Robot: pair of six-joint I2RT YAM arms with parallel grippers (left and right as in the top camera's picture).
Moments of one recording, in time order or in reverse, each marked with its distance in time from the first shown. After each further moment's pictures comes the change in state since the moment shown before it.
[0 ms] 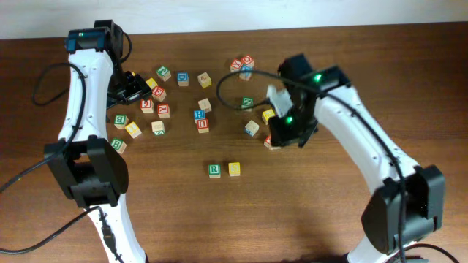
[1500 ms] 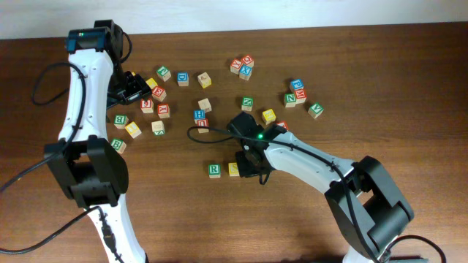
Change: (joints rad) left arm 0.000 0.000 0.000 -0.001 0.000 0.000; right arm 0.308 0.065 -0.342 0.497 0.267 0.480
